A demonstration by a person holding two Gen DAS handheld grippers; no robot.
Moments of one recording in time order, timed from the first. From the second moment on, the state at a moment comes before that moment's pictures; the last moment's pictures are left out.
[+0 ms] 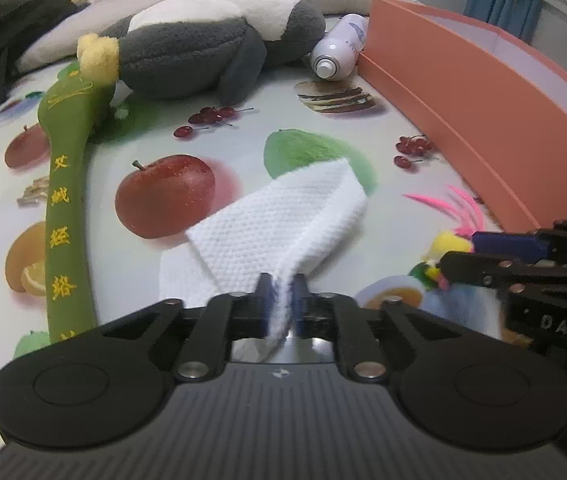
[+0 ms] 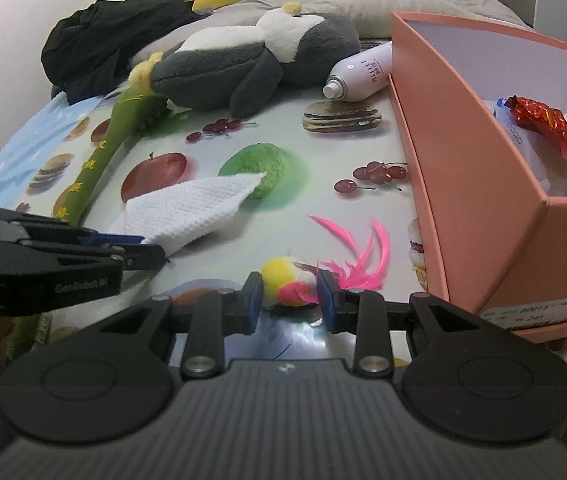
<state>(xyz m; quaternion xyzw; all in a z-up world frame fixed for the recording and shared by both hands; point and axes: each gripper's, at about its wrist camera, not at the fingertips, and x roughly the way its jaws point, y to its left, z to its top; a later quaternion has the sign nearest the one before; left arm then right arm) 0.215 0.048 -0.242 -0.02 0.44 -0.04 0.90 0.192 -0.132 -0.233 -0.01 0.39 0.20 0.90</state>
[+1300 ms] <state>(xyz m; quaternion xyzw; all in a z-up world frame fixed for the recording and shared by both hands) 0.230 -0.020 -0.030 -0.10 0.35 -0.09 0.93 0.198 -0.199 -0.048 0.04 0.27 0.18 0.94</state>
